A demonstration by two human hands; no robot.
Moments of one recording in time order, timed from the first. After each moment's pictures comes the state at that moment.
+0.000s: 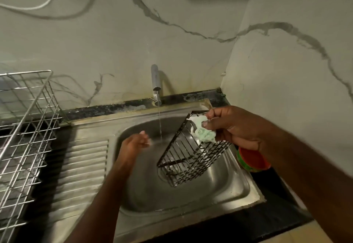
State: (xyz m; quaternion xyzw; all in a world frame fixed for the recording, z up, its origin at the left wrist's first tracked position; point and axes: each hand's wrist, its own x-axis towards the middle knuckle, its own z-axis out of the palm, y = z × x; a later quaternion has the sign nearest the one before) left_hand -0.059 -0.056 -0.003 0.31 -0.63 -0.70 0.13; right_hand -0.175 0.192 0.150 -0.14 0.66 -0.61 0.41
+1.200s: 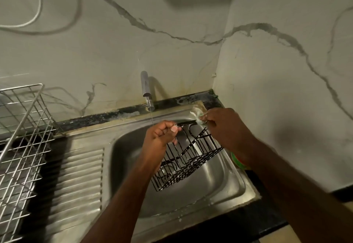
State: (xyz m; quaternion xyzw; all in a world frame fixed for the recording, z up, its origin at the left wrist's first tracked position) left_hand -0.083 0.030 0.074 0.10 -0.68 -0.71 0.14; right_hand -0.184 0.203 0.118 -0.32 0.92 -0.23 -0.01
